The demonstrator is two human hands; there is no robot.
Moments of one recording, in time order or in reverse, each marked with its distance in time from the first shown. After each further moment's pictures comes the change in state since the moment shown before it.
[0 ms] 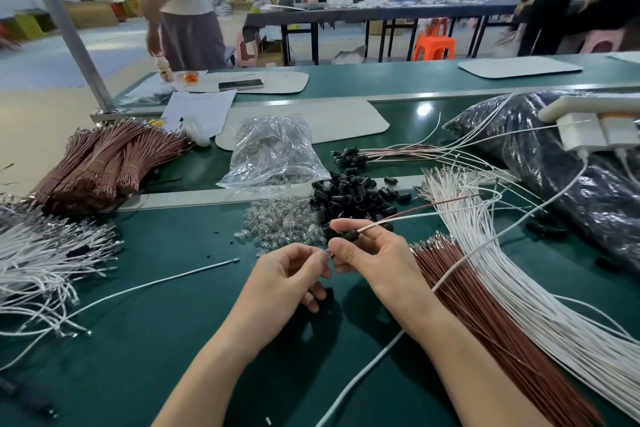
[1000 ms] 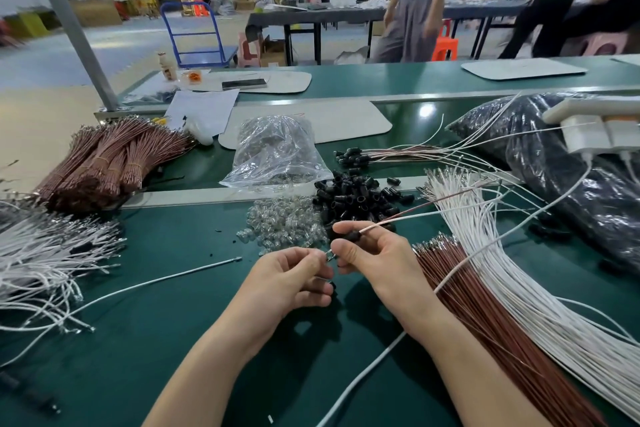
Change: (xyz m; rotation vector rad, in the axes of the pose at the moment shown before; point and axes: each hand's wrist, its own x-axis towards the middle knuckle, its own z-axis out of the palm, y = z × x) left_hand 0.004 -0.001 -0.003 -0.304 -0.035 -0.206; right_hand -0.001 0.000 0.000 -0.032 0.024 -0.014
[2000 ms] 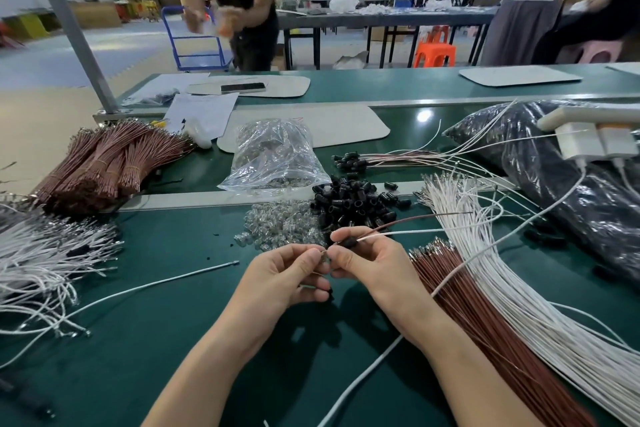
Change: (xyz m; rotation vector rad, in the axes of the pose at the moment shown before) left_hand -0.005 0.006 0.005 -0.029 -0.018 0.126; right_hand 0.001 0.003 -0.001 0.026 -0.069 -0.002
